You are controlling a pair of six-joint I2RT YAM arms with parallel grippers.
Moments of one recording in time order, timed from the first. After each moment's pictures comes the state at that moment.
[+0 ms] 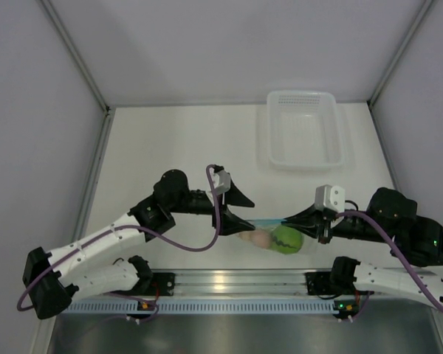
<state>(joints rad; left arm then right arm) -0.90 1.03 0.80 0.20 0.74 -0.16 1.14 0.57 1.09 -0.68 -0.20 -0.17</state>
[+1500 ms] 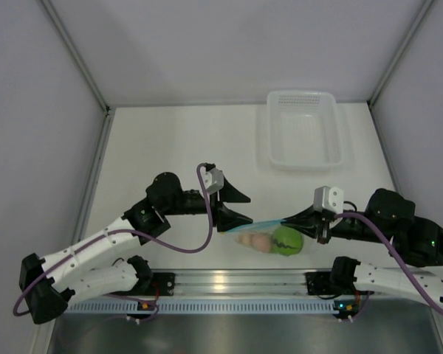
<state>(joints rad) -0.90 0.95 0.77 0.20 0.64 -0.16 1.14 0.56 1.07 -0.67 -0.19 -0.18</state>
